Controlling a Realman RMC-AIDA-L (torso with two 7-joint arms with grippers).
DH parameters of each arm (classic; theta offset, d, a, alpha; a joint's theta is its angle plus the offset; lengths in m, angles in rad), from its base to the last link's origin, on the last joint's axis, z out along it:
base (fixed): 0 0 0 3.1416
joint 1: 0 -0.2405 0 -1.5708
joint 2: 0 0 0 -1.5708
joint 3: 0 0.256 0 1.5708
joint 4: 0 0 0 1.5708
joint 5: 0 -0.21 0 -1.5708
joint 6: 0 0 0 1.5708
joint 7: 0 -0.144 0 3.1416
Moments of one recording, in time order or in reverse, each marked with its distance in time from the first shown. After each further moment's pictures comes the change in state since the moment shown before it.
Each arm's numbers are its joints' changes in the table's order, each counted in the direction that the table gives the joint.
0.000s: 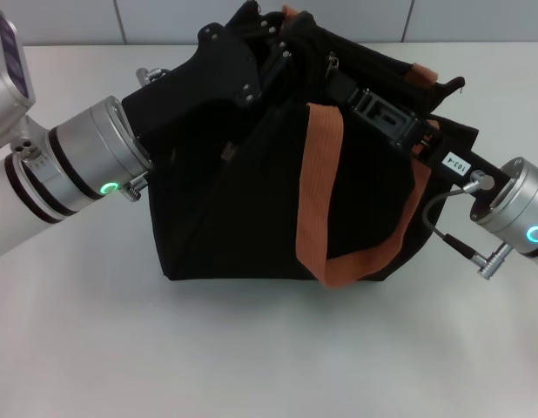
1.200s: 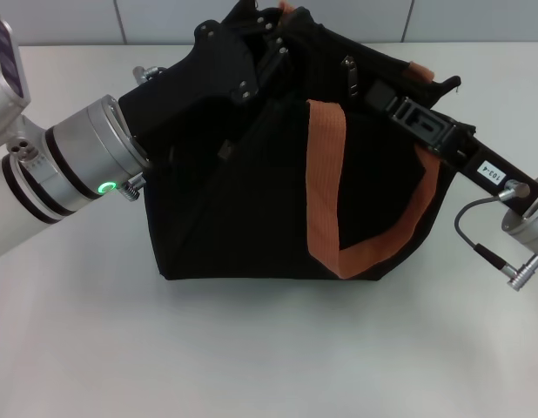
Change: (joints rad) left arm -0.003 0.001 -0.010 -0.001 0.002 -0.010 0.000; right arm 0.062 0.008 0.027 0.043 0.006 0.019 -0.058
